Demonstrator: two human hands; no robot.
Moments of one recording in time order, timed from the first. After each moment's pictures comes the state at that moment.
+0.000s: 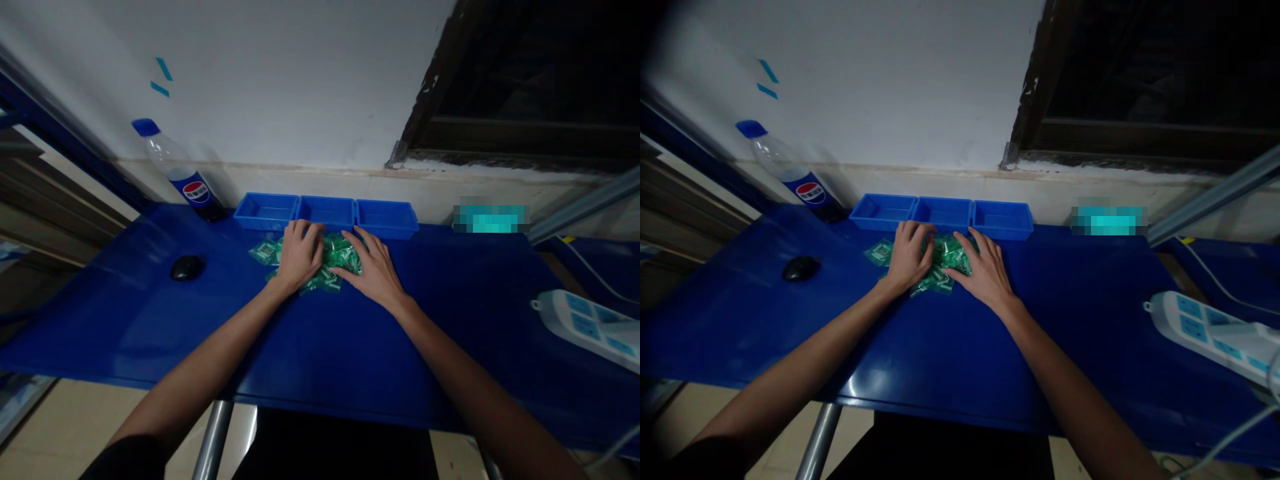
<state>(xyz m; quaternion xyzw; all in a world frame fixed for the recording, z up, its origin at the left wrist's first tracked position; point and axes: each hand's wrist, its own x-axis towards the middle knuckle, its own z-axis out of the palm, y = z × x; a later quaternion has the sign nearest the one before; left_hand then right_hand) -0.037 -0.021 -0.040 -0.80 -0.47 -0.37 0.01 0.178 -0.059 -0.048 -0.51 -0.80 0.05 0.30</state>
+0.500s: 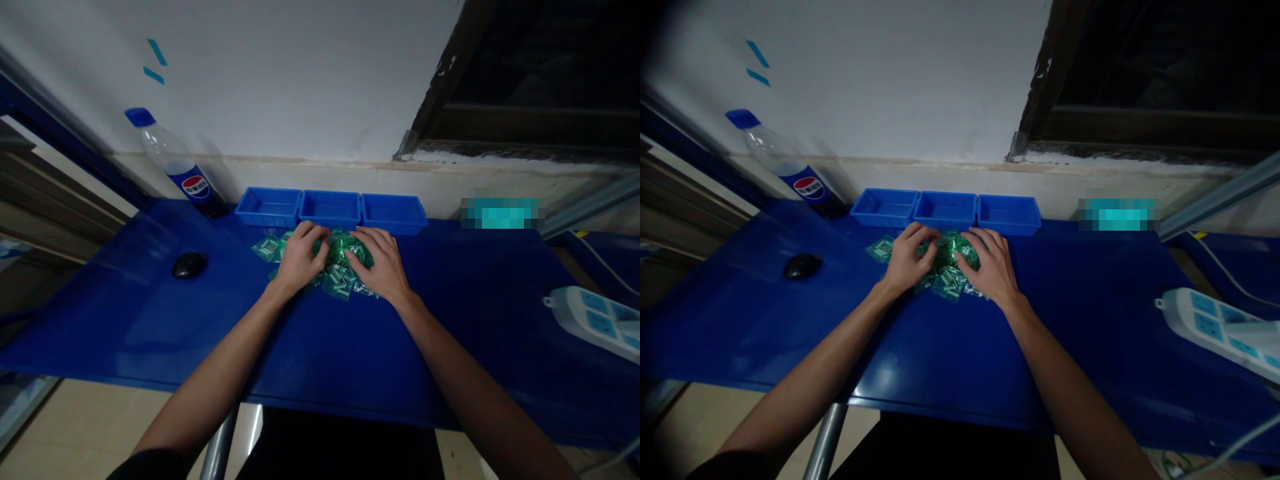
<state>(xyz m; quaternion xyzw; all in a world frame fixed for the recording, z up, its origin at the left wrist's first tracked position) -0.041 -0.031 -0.037 -0.79 -0.42 -0.43 -0.09 0.175 -0.057 -0.051 -0.49 -0.77 0.04 0.40</state>
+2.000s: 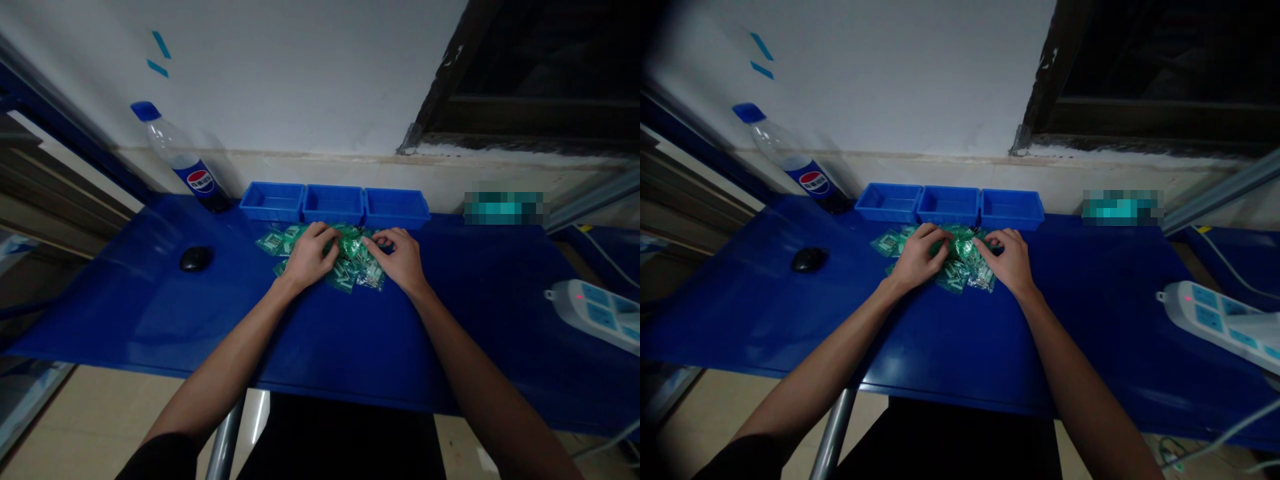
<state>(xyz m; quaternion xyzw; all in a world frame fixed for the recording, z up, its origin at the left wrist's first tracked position) -0.037 -0.037 -0.039 -0.83 -0.39 -0.39 -0.10 0.199 -0.048 -0.056 -0.55 -0.70 0.09 0.44</state>
